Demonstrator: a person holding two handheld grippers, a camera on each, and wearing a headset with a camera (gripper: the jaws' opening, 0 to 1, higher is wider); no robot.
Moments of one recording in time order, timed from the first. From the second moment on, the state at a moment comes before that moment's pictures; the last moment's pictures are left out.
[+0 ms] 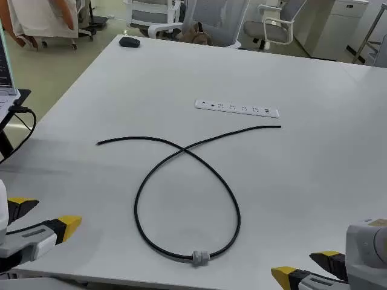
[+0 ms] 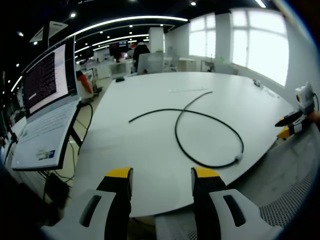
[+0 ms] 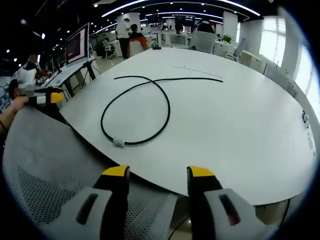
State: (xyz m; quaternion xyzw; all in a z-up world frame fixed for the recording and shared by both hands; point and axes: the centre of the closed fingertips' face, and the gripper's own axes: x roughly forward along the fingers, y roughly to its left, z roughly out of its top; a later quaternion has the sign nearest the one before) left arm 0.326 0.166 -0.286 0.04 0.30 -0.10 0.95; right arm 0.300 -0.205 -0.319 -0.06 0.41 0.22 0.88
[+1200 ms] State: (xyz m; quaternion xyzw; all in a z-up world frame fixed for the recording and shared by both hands) left arm 0.321 0.160 -0.291 0.04 0.32 -0.11 0.94; right arm 0.300 -0.203 -0.320 -0.05 0.41 0.22 0.88
